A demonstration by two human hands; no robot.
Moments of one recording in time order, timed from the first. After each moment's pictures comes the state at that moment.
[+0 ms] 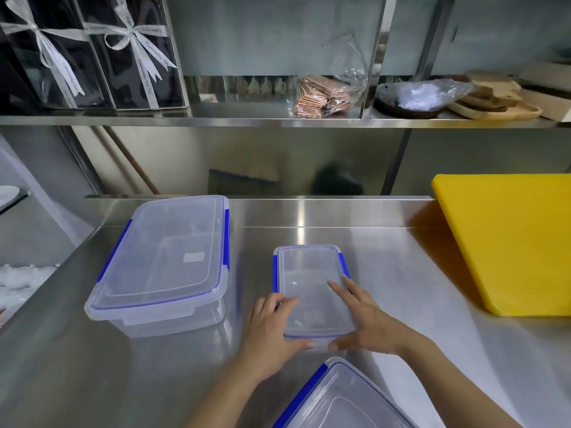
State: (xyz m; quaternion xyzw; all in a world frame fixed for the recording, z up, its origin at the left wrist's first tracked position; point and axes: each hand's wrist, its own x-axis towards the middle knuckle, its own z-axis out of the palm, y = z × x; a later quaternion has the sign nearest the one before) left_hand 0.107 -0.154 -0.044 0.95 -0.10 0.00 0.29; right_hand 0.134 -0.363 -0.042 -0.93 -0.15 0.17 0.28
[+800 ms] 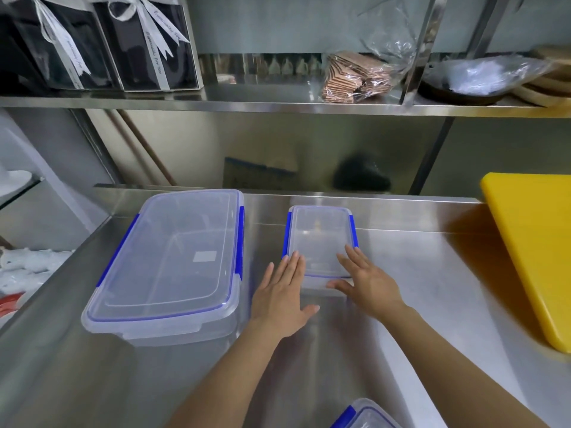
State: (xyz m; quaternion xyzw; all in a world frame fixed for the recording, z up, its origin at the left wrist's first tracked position) left_hand 0.205 -0.144 -0.062 0.99 -0.11 -0.03 0.08; right_hand 0.229 -0.322 -0.042 -0.98 -0.10 0.06 0.14
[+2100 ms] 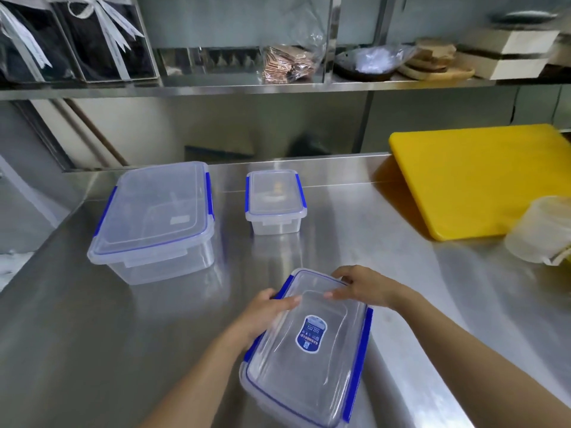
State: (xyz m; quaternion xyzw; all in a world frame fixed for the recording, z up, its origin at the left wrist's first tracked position) left_hand 0.030 -0.162 -0.053 0.74 0.10 -0.28 0.60; right_hand 0.046 -0.377 -0.028 -0.92 -0.01 0.23 0.31
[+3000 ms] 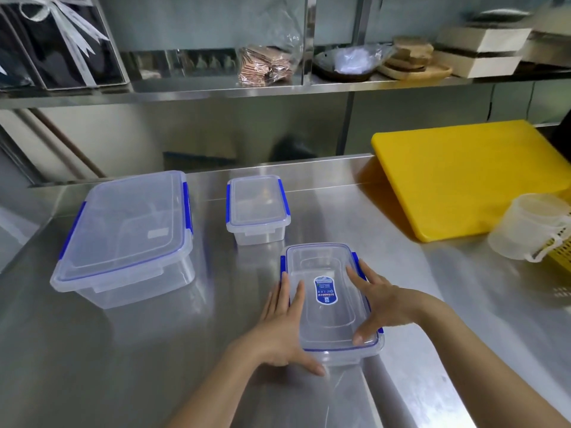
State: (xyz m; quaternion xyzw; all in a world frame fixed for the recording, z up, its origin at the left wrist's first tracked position) left_hand 0.027 -0.199 -0.038 0.91 -0.23 -0.28 0.22; right_hand 0.028 -0.421 -0.016 -0.93 -0.03 0.29 0.20
